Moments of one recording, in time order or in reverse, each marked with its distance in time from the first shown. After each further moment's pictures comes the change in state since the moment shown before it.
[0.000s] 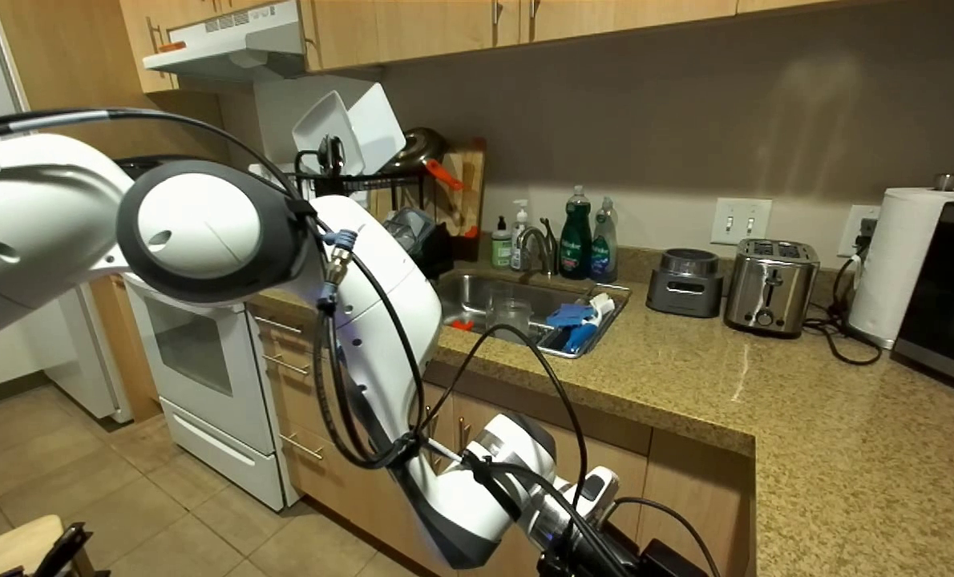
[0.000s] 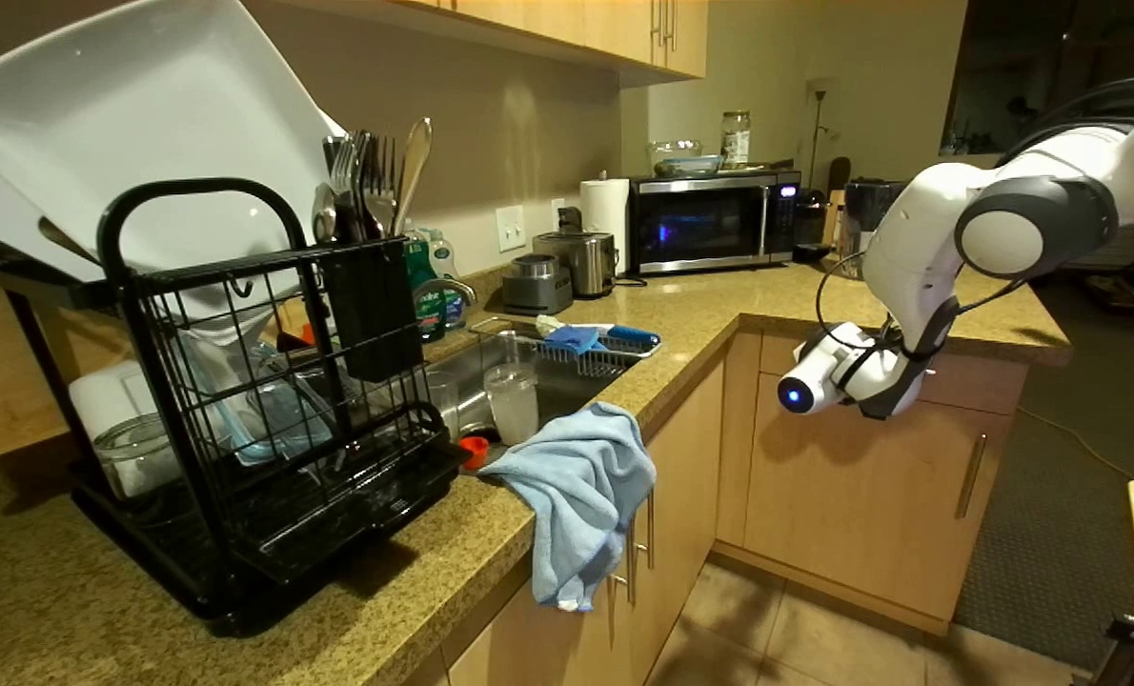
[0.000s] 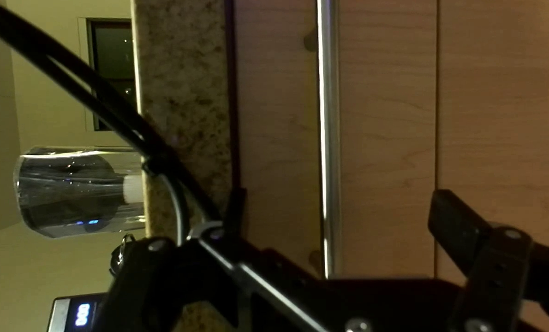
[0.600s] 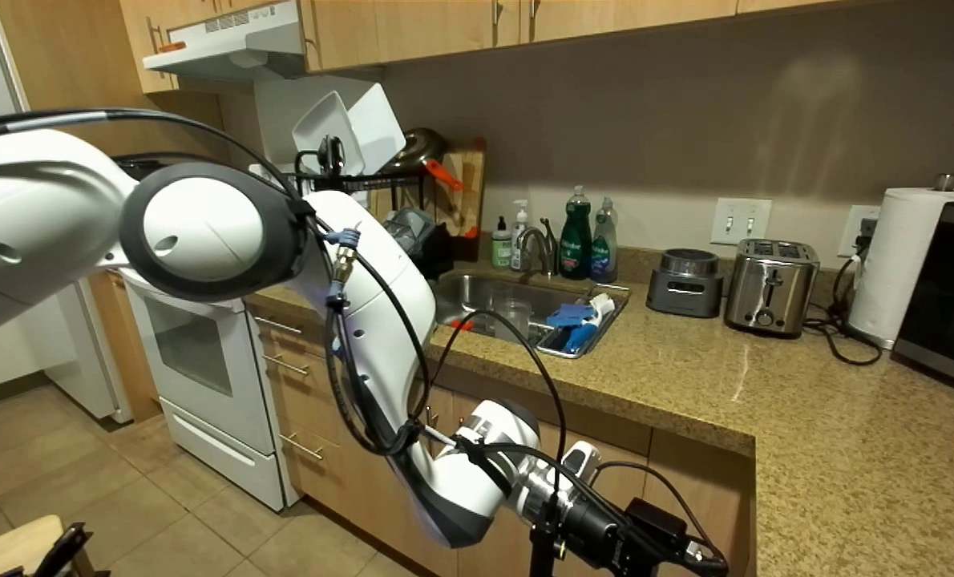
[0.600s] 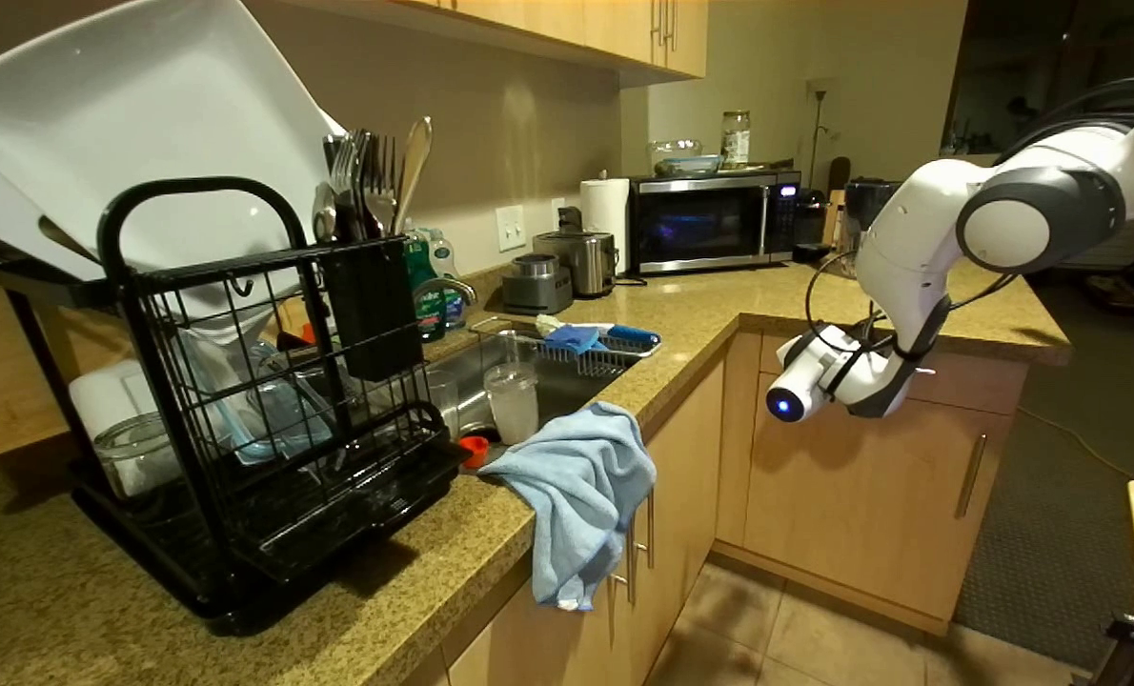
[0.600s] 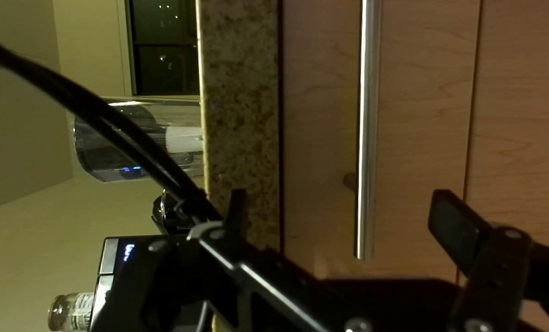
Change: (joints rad) arm 0.001 -0.016 0.074 0.007 -0.124 -0.117 0.035
